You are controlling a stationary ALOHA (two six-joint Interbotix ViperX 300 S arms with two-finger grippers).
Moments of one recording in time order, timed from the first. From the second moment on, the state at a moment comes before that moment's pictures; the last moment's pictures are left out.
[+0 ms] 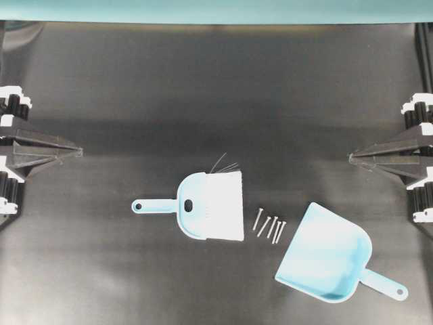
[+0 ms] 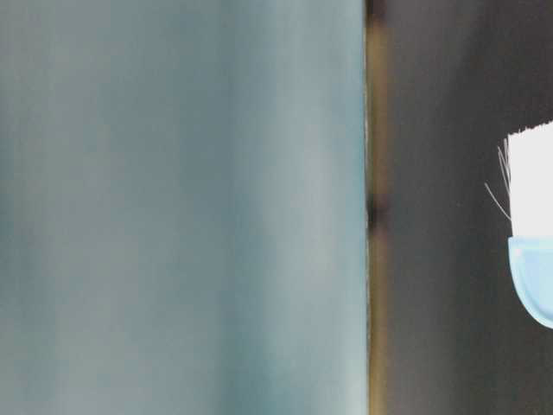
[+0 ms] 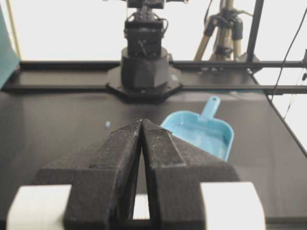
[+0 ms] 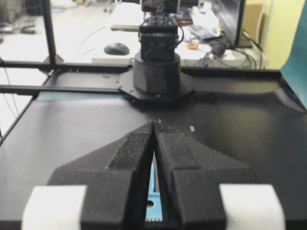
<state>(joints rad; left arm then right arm) 0.00 -0.96 1.17 0.00 -0.29 0.00 0.07 -0.97 1.18 0.00 -0.29 -0.01</state>
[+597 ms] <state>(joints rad) 0.01 -0.72 1.18 0.04 -0.26 -0.07 0.07 -1.32 1.25 0.00 0.14 -0.01</state>
